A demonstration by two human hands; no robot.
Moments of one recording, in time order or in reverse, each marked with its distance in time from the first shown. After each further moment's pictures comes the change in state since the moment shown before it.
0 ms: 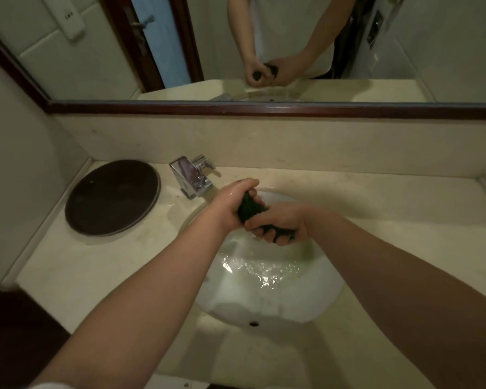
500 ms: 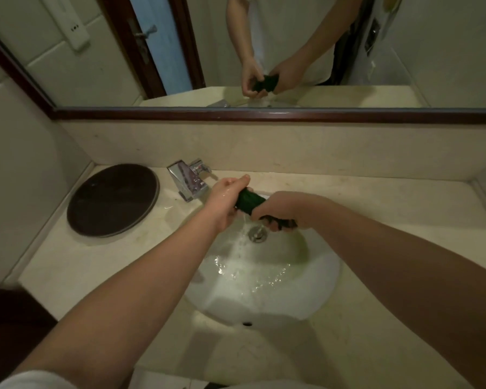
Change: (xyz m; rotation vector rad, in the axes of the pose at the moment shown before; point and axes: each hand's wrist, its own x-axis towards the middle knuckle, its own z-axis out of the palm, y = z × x) left_hand -0.006 0.000 0.005 0.199 0.114 0.236; right_hand -0.027 -0.019 -0.009 -0.266 0.329 0.024
